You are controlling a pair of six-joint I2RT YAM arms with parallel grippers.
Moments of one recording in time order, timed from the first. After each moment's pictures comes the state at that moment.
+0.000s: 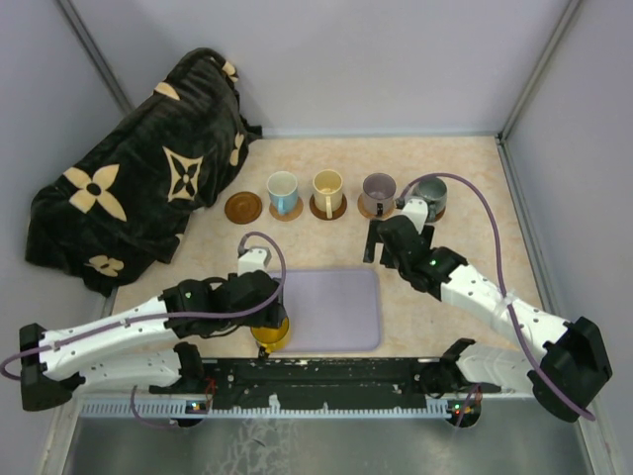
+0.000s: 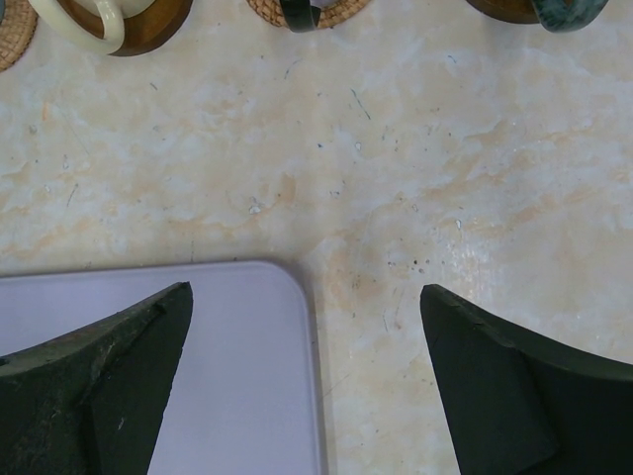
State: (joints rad) left arm -1.16 0.94 0.83 -0.87 -0.41 -0.88; right arm 0.69 1.10 0.79 -0.46 0.48 0.61
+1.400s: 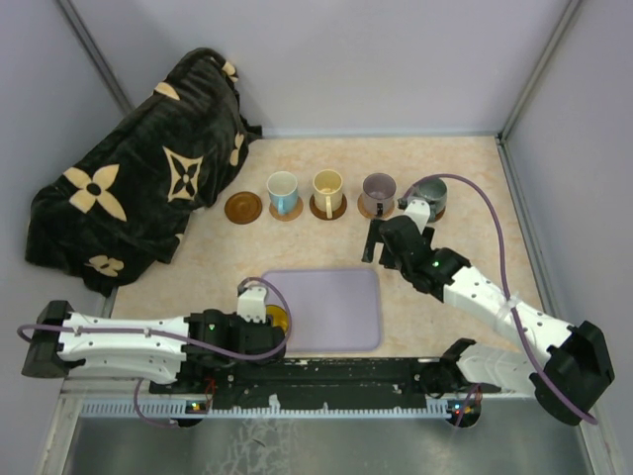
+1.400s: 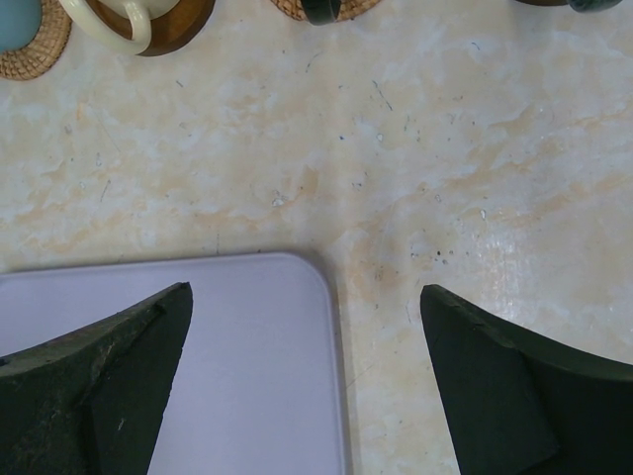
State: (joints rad) left arm -1.52 0.98 0.68 -1.00 -0.49 -1.35; right arm 0.69 1.07 0.79 -0.47 0.44 0.67
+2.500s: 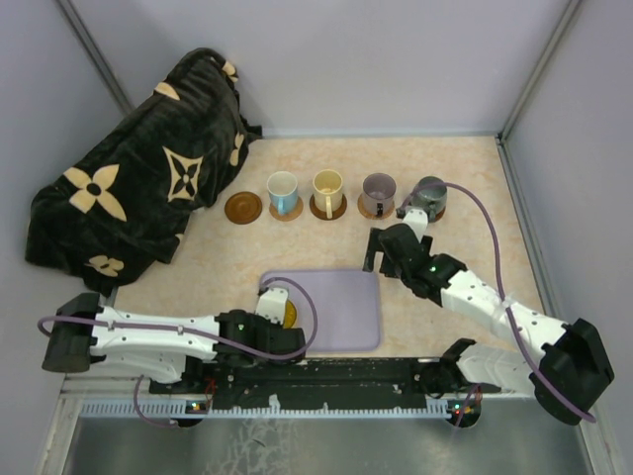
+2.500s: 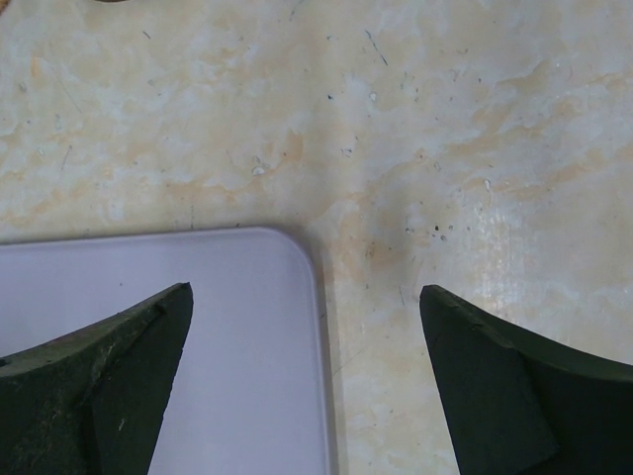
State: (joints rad) left arm -1.52 1.17 0.70 -0.93 -0.53 -1.25; right arm 0.69 1.08 0.72 -0.45 0.41 0.67
